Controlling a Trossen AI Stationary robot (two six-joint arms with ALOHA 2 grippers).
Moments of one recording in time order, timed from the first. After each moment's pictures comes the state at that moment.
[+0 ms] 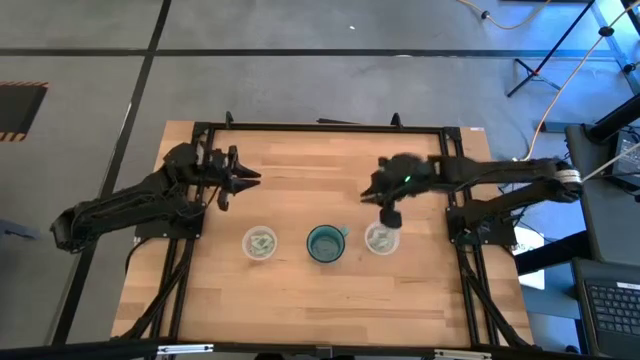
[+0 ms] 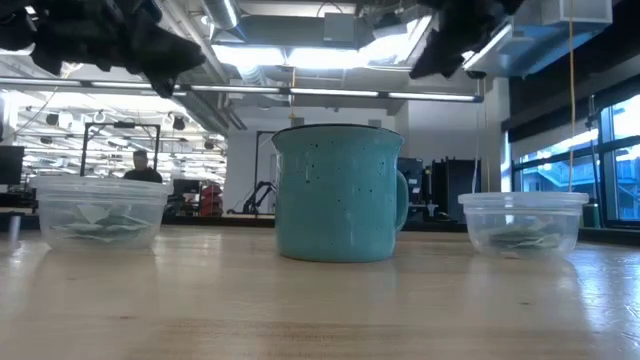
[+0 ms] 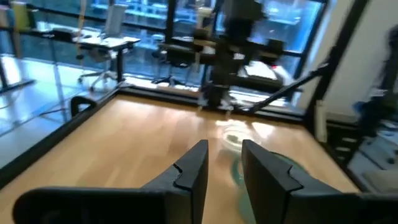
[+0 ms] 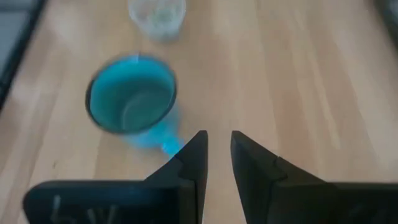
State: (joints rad) left arm 0.56 0.50 0.31 0.13 0.53 -0.15; right arm -0.04 1.22 1.01 -0.52 -0.04 0.00
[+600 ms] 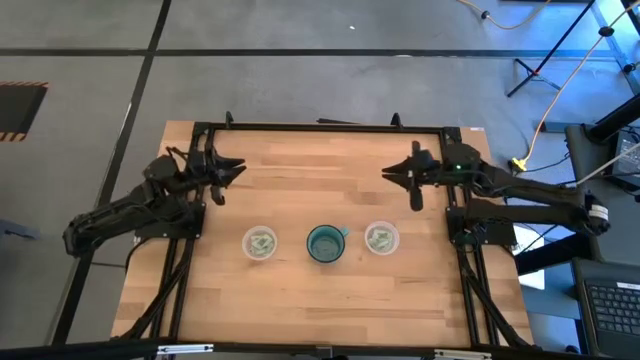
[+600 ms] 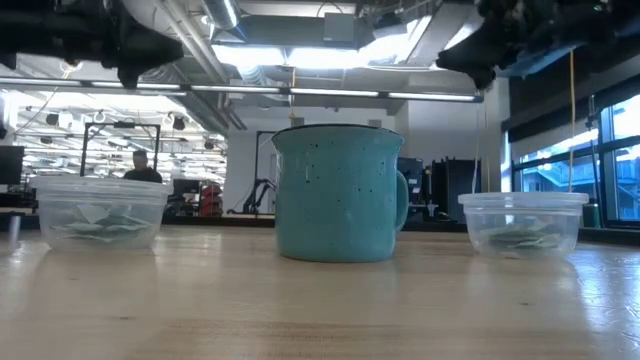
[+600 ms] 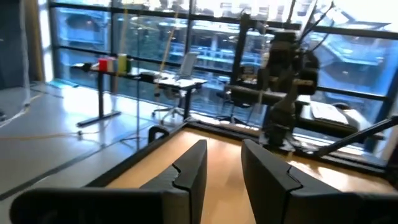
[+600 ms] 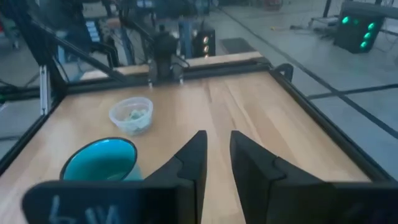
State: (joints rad) left arm 0.49 0.17 0.25 0.00 0.15 -0.17; right arm -0.34 0.75 0.54 0.00 -0.23 0.02
